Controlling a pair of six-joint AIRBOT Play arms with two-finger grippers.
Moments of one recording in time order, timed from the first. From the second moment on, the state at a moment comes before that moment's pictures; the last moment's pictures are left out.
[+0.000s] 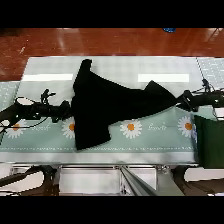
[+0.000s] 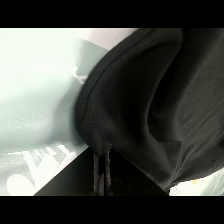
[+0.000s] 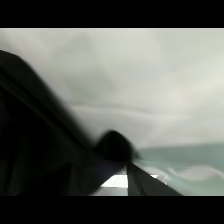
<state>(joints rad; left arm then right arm) 0.13 -1.35 0.65 0.68 -0.90 -1.35 -0.47 -1.62 1.06 -0.86 1.13 1.28</state>
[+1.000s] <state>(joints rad) 0.27 -1.00 1.58 0.62 -0.96 -1.29 -0.35 -1.13 1.75 -0.97 1.26 1.33</state>
